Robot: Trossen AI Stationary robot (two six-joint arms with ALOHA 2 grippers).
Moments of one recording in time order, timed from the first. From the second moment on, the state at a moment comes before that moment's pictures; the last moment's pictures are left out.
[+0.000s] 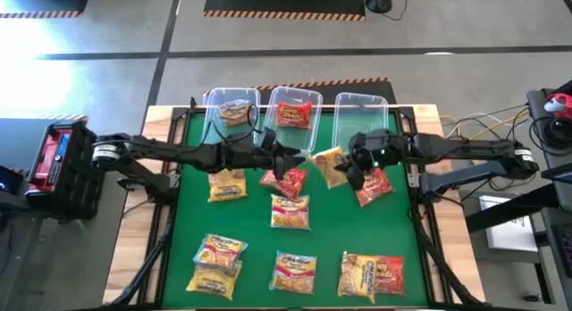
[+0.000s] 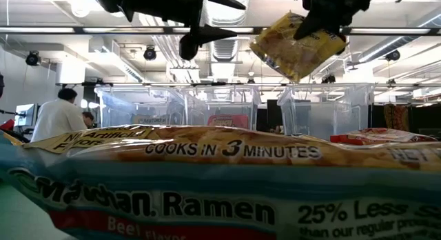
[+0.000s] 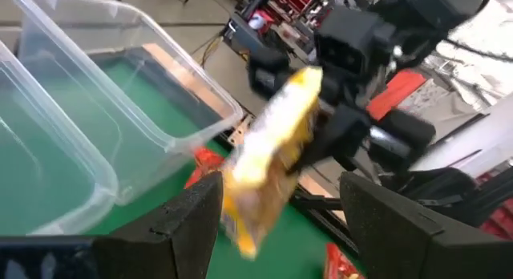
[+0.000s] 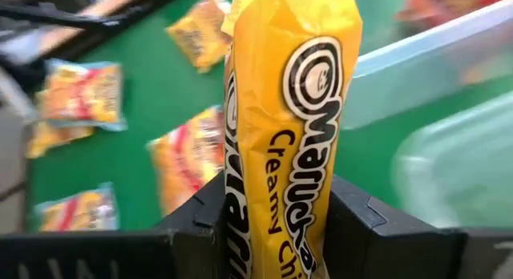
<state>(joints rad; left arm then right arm) 0.09 1.47 0.95 0.39 -0.07 -0.68 -0.12 1.04 0.93 -0.54 -0.01 0.42</state>
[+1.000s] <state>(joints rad) 0.34 1.43 0.95 0.37 -0.06 -0.67 -0.75 1.25 1.09 -0.84 0.14 -0.33</state>
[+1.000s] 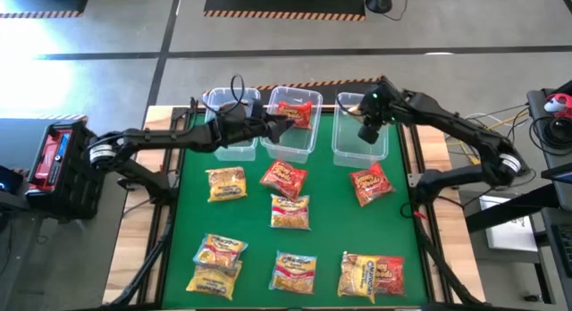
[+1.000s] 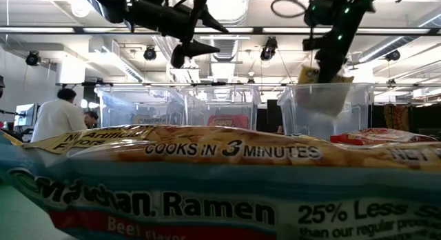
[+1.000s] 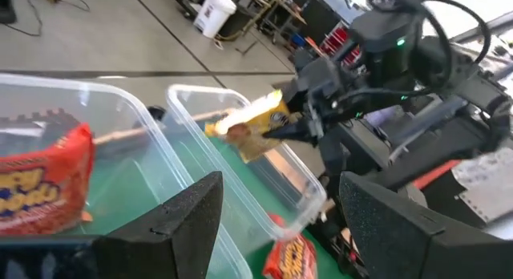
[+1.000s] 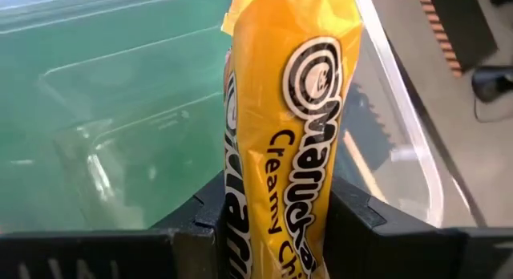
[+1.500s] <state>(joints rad) 0.38 1.43 0.95 0.37 -0.06 -0.68 -0.87 1.59 1.18 -0.79 0.04 -0.54</state>
